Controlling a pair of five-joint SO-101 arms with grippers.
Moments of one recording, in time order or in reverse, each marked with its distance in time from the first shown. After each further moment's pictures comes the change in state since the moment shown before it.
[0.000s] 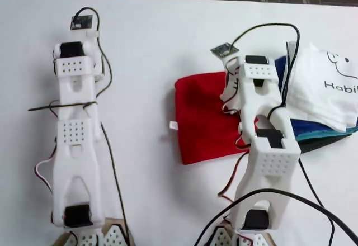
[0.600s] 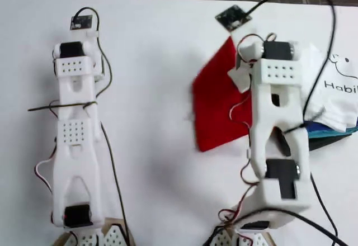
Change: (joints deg) left arm 0.0 0.0 0.0 0.0 0.0; right arm 0.4 -28.9 -0.9 5.5 4.2
